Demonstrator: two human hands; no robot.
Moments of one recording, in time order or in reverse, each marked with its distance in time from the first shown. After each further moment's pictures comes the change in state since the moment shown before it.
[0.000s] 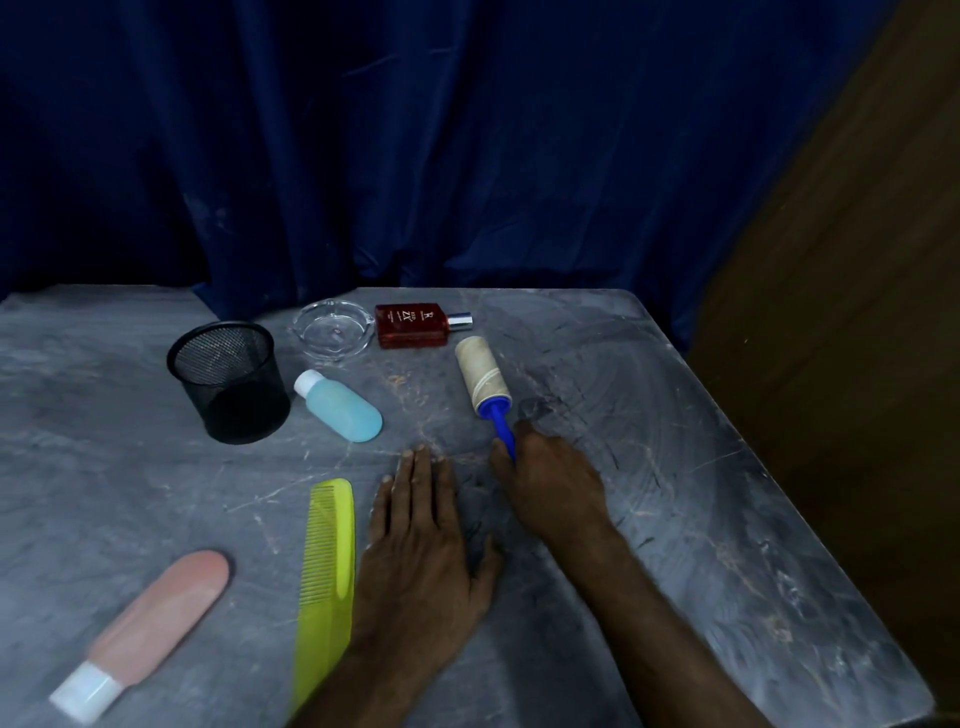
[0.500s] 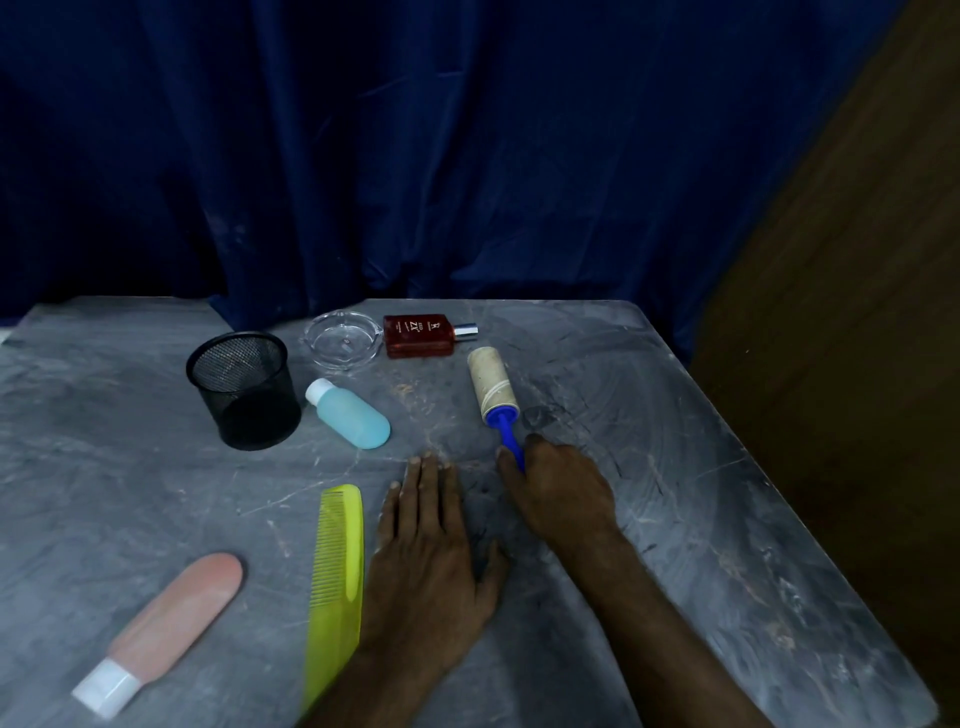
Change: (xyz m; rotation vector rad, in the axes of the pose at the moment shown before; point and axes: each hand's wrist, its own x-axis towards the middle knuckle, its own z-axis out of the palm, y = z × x) left_hand 0.001 -0.003 0.007 -0.010 0.028 0.008; right_hand -0.004 -0.003 -0.009 -0.011 -0.023 0.046
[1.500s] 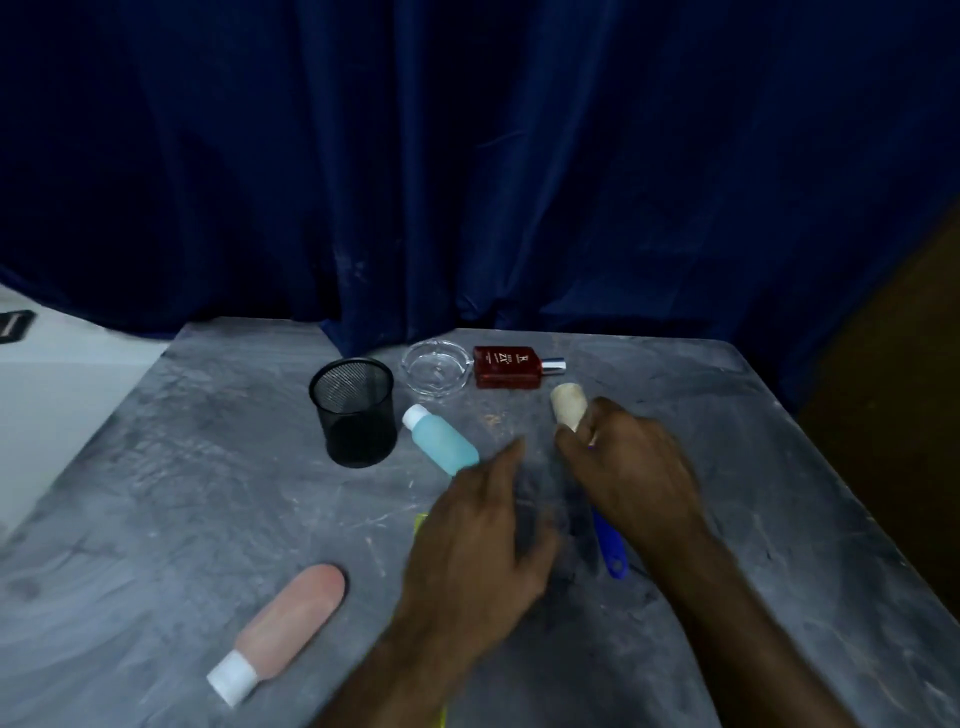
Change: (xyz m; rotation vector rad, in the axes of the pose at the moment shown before) left_hand 0.009 -0.027 -0.085 -0.374 0.259 0.022; right_hand 0.014 -0.058 -0.060 0.172 0.135 -0.122
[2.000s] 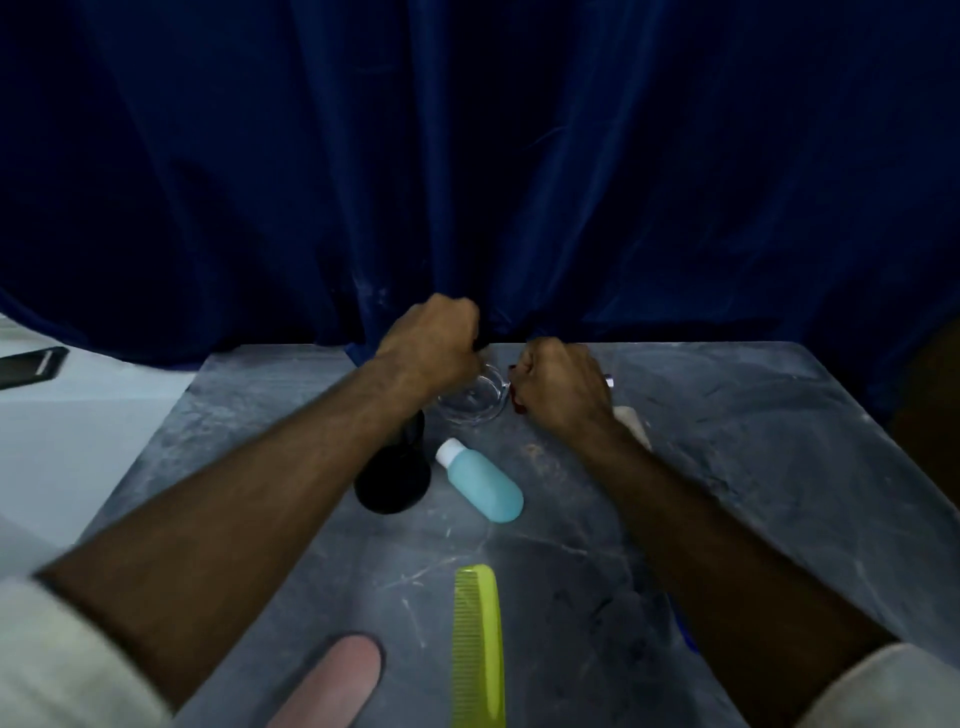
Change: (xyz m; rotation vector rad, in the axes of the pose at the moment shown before) left_hand 0.222 -0.077 -0.078 0.441 -0.260 -0.141; right_hand 0.143 -0.065 0.075 0.082 -0.085 -0.058
